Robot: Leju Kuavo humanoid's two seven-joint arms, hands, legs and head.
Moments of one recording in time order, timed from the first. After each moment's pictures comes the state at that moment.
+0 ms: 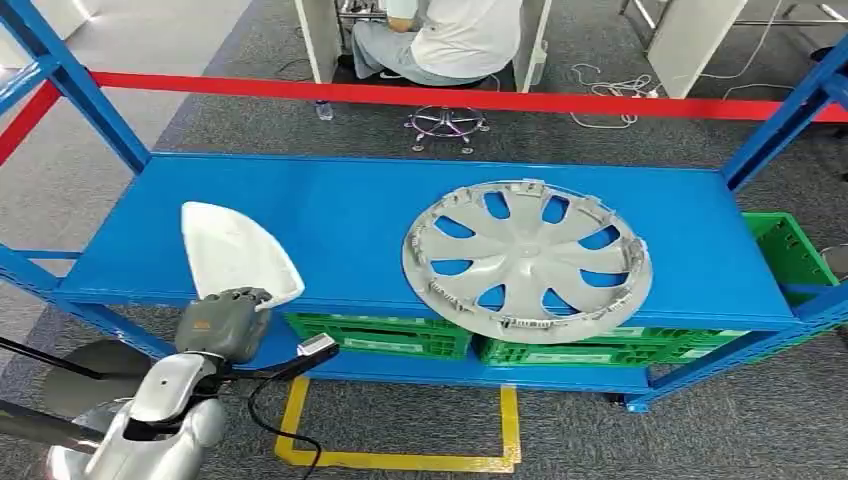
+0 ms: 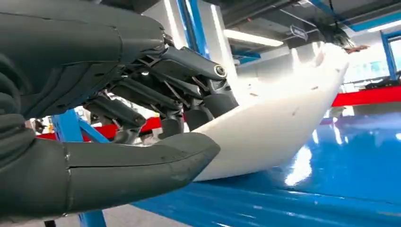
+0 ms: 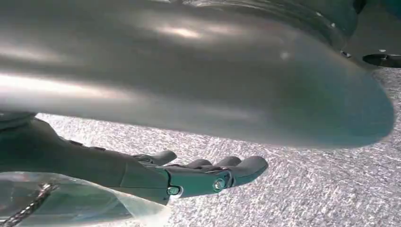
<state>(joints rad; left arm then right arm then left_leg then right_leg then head) -0.05 -0.11 -0.10 -1.45 -1.57 0.09 0.09 0.28 0.33 -0.73 -1.02 1.19 0.40 -0.02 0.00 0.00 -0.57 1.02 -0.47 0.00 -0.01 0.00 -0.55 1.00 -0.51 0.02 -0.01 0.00</state>
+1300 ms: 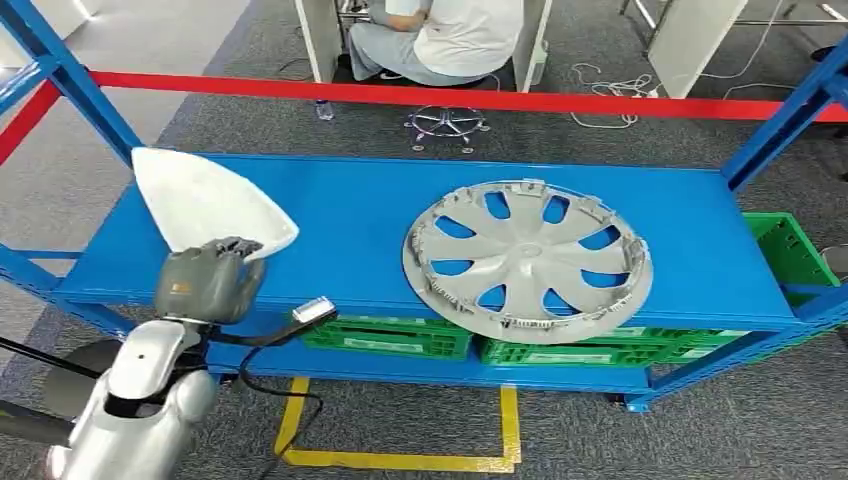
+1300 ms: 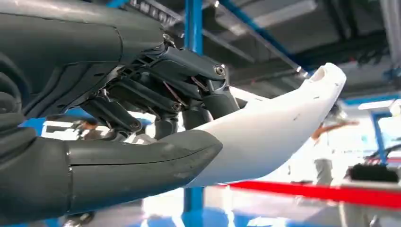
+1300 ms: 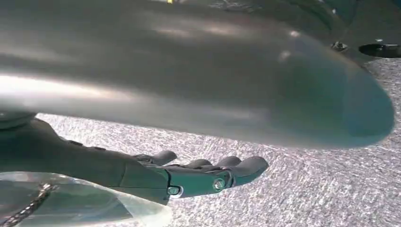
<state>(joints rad) -0.14 -0.06 -0.19 -1.64 -1.57 0.12 0.06 0.27 0.33 -0.77 -0.98 1.20 0.36 -0.07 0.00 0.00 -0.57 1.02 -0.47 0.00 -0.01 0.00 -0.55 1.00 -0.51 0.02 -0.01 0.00</state>
